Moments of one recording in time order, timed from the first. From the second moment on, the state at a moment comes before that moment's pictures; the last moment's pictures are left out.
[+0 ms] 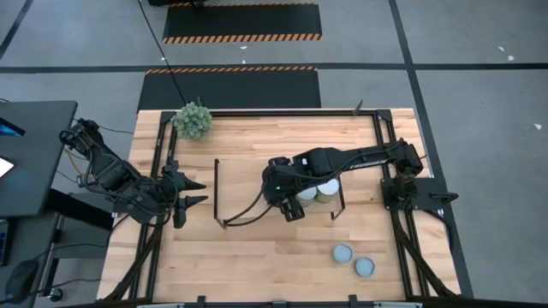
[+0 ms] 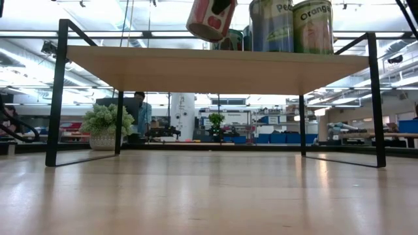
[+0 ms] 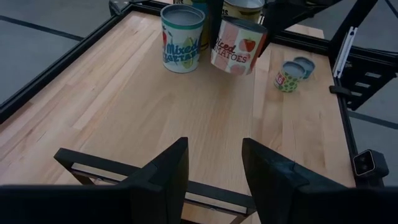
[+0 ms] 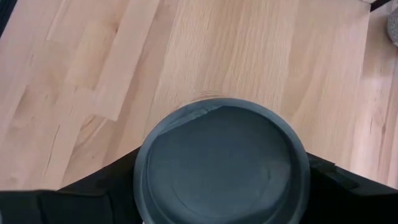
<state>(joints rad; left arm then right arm) -0.75 0.88 1.01 -0.89 -0.81 -0.76 0.17 1.95 2.01 -1.14 0.07 -0.16</state>
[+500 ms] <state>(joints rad) -0.75 0.88 1.01 -0.82 -0.81 -0.71 0.16 1.95 2.01 -1.18 0.09 -0.16</state>
